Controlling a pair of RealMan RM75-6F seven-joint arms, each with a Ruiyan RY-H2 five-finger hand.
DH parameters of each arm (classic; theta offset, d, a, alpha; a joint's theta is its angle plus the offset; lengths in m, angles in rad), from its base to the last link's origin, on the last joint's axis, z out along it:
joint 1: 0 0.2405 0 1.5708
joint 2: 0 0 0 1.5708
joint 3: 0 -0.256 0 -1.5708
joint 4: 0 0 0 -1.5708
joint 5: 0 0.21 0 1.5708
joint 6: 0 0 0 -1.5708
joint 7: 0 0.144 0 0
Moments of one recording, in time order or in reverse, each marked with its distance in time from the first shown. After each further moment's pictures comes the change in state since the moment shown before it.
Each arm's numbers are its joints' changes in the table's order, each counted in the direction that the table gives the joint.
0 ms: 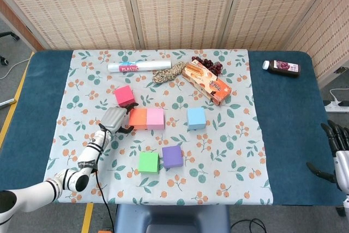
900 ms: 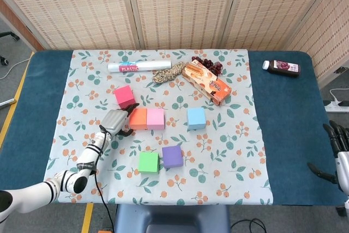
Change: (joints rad) left arm 0.006 -0.034 -0.011 0.060 -0.017 -0.004 0.037; right arm -0.006 0.005 -0.001 -0.014 -0.006 -0.009 0.014
